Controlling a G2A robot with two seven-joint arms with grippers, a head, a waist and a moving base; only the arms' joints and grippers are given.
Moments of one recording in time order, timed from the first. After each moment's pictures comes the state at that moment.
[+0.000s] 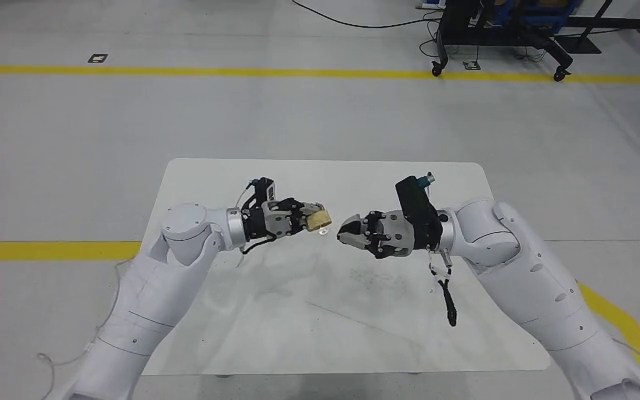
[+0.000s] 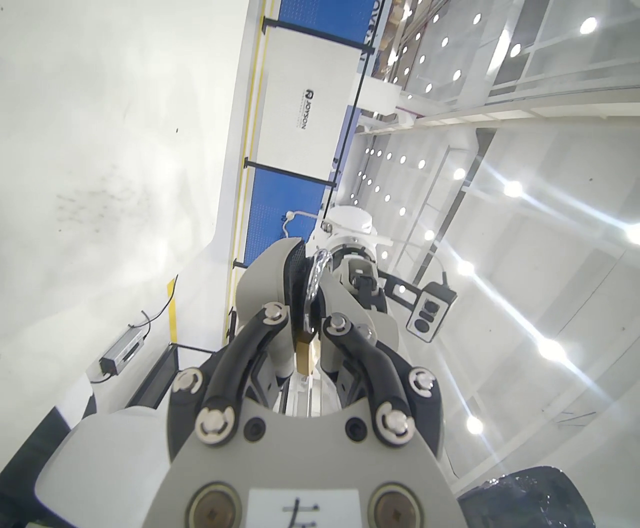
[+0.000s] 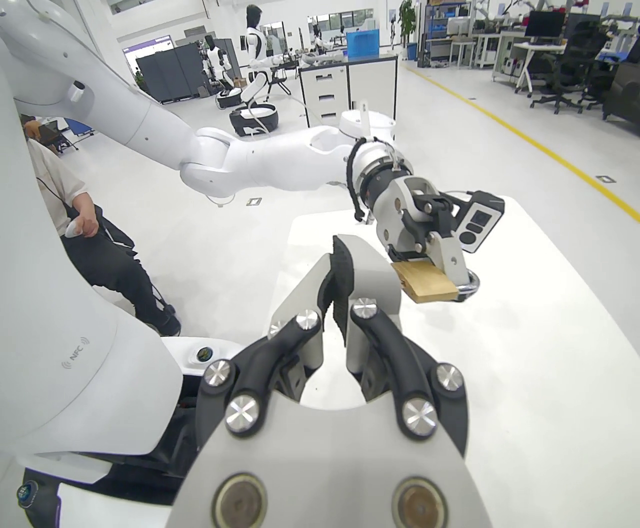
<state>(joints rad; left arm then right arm) 1.01 -1.12 -1.08 -1.49 -0.66 0.37 -0.86 -1.04 -0.95 1.04 -1.67 -0.29 -1.01 0.52</state>
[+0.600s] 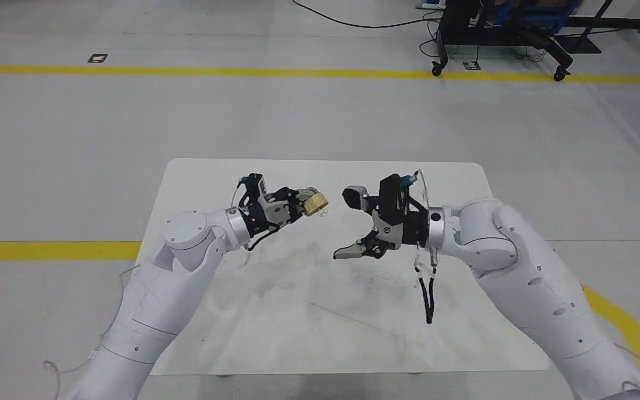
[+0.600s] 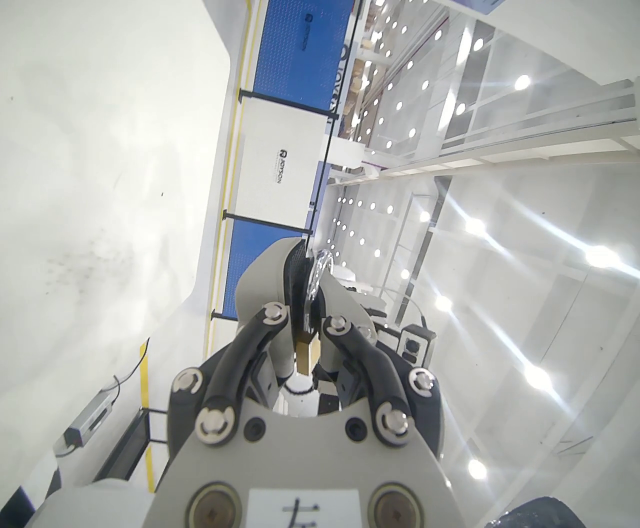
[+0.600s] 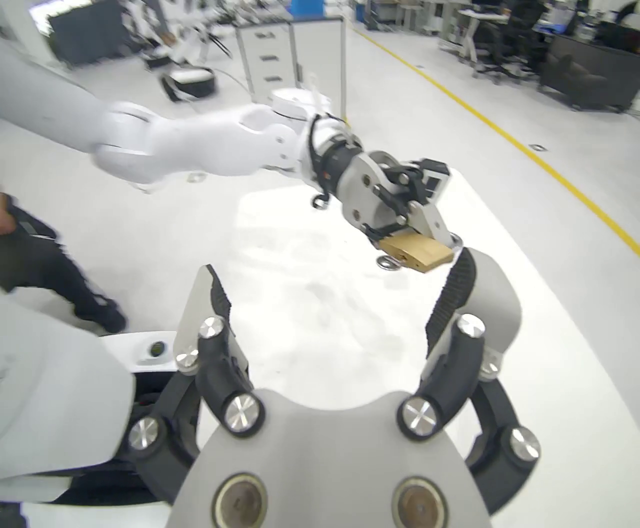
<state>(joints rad) 1.06 -1.13 -1.10 -1.52 -0.70 0.28 -0.66 -1.09 -0.95 1.06 -1.85 -0.67 -0.71 0.49</state>
